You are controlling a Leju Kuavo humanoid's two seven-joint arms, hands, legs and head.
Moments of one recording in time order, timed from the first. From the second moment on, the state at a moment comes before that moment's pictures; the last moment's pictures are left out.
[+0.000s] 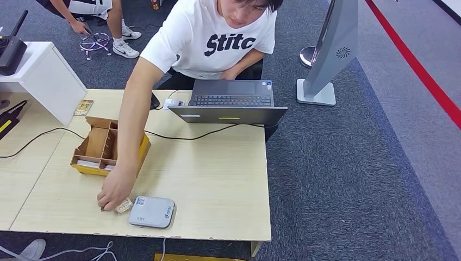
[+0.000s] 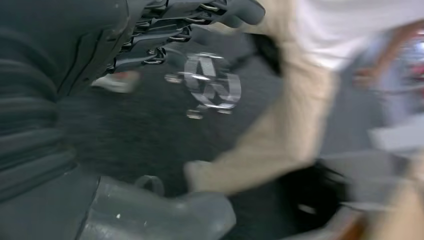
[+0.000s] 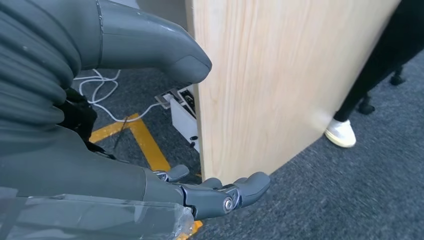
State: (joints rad) left arm -0.03 -0.06 1.33 -1.04 0.19 0.42 -0.65; right arm -0.12 0.18 -0.96 -0.23 0.10 0.34 -0.58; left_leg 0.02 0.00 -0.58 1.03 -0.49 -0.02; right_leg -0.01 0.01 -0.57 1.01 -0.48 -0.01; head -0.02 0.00
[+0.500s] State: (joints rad) left arm -0.04 -0.10 1.47 -0.39 0.25 0.54 -0.19; right arm -0.15 0.17 -0.96 -0.23 0.13 0.39 -0.53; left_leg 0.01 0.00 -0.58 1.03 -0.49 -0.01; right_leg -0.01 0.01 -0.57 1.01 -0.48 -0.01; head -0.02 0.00
